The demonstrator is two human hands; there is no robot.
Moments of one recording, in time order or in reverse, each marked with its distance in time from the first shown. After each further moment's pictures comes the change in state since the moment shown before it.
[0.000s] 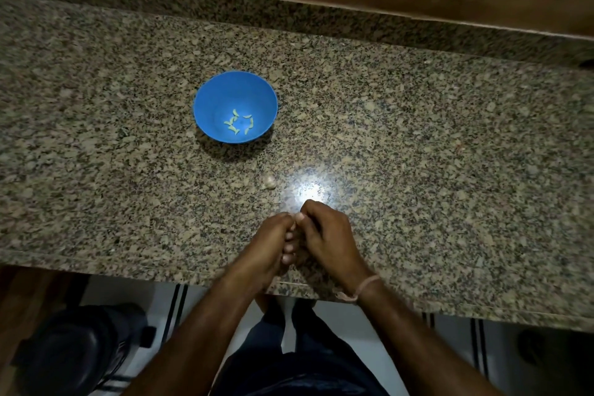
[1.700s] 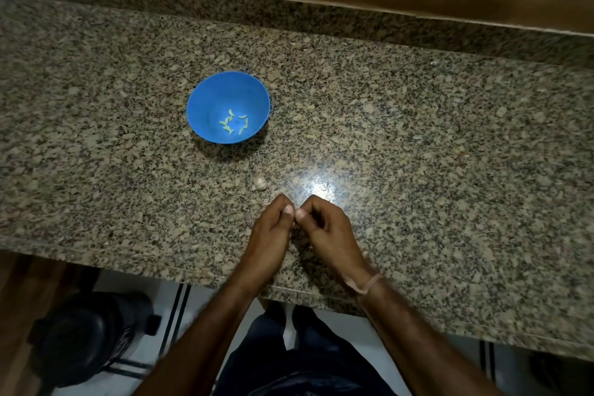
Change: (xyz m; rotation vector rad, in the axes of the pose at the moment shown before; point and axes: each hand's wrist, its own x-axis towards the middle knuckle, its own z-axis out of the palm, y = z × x) left_hand -0.001 0.011 0.027 0.090 0.133 0.221; right_hand 0.006 0.002 -0.036 0.480 -0.127 0.167
